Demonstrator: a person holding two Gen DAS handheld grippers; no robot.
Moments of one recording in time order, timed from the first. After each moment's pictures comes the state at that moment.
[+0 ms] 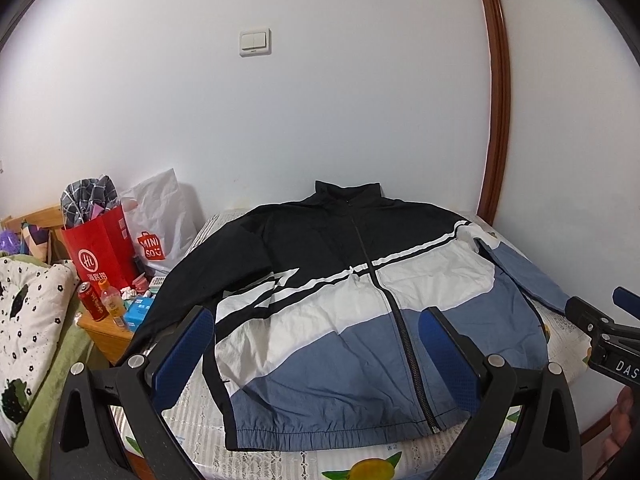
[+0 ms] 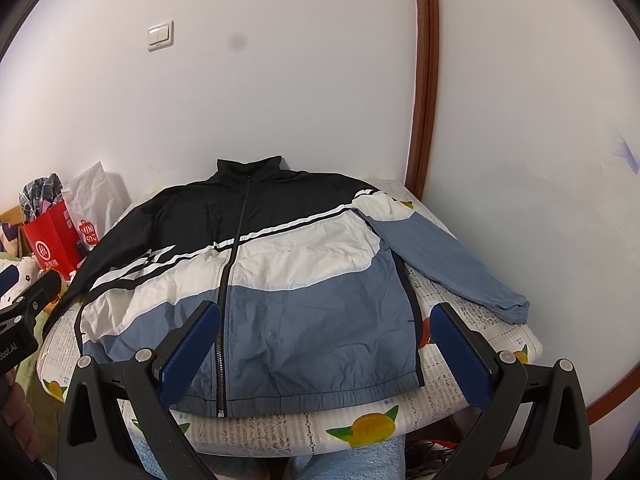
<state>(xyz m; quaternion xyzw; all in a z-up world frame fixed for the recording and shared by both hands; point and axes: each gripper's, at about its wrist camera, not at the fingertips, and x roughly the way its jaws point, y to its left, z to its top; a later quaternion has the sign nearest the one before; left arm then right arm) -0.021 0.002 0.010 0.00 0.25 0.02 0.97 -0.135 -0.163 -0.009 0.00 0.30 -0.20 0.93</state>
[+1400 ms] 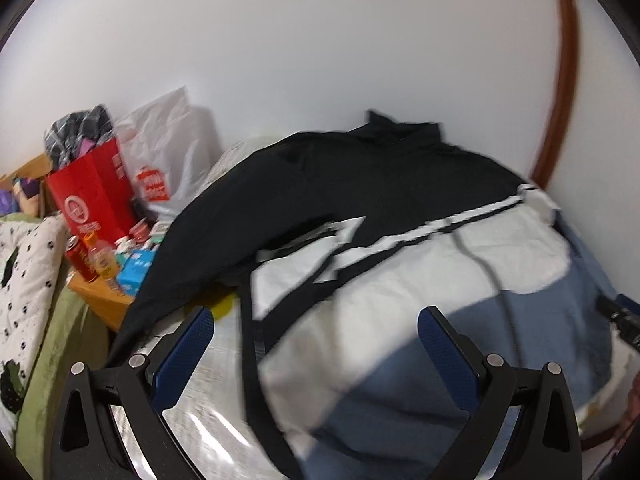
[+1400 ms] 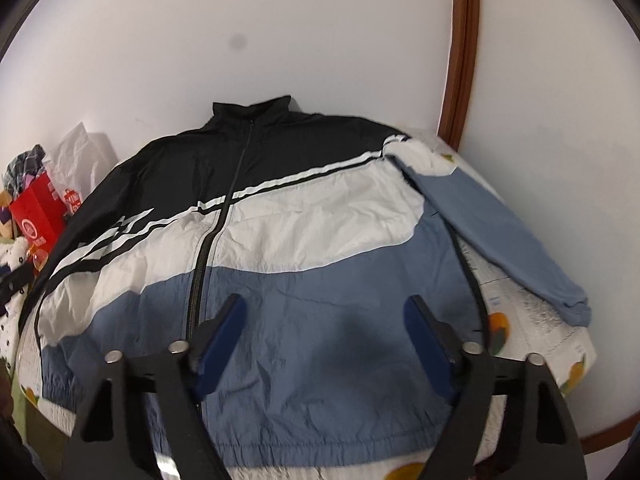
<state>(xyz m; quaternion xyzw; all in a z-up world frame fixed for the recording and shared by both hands) 0.092 0.099 -0.067 -0.03 0.37 0.06 0.93 -0.021 -0.199 -0.095 0.02 0.39 -0.17 0.90</state>
